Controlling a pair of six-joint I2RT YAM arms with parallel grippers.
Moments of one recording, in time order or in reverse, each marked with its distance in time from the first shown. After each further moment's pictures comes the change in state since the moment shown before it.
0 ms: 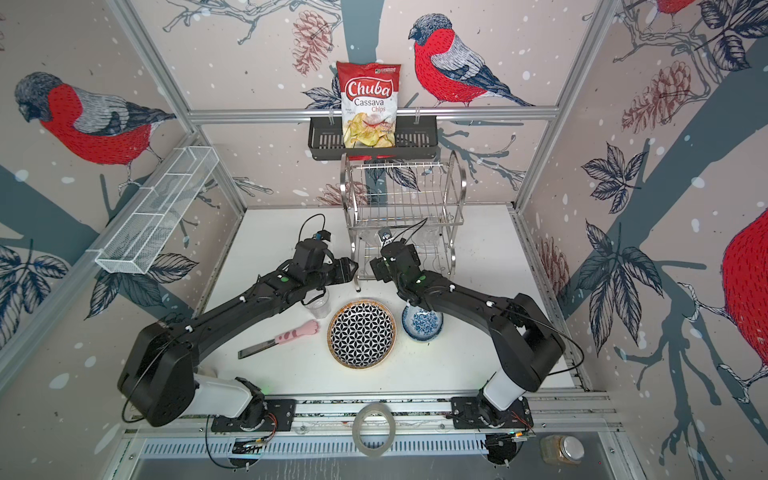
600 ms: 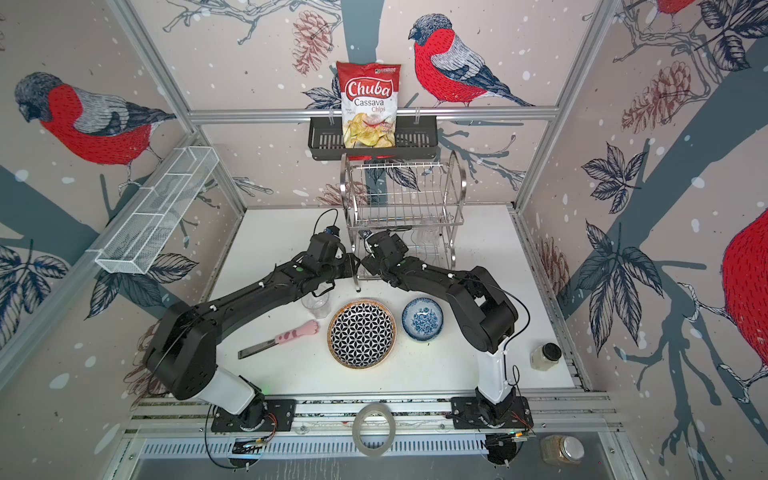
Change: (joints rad) left arm -0.017 0.142 0.106 -0.018 -0.074 0.037; right arm -0.035 0.304 0.231 0.008 -0.003 -0.269
